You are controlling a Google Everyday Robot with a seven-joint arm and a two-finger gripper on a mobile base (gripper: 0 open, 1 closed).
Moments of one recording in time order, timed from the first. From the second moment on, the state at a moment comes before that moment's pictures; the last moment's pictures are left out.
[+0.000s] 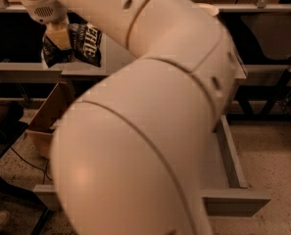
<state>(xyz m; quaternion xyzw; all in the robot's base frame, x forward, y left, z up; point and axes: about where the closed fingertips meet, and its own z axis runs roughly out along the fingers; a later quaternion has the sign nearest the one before) 0.652 0.190 0.962 -0.75 0.64 -0.15 0.12</state>
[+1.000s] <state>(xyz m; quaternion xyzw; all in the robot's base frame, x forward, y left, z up) 0.705 0.207 1.000 -0.75 0.62 -0.16 0.17</state>
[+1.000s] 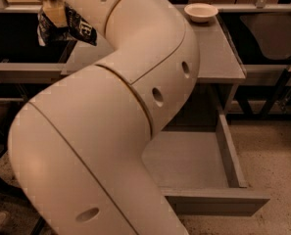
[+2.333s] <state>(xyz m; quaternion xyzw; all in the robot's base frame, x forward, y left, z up) 0.833 0.129 0.915 -0.49 0.83 -0.11 0.24</state>
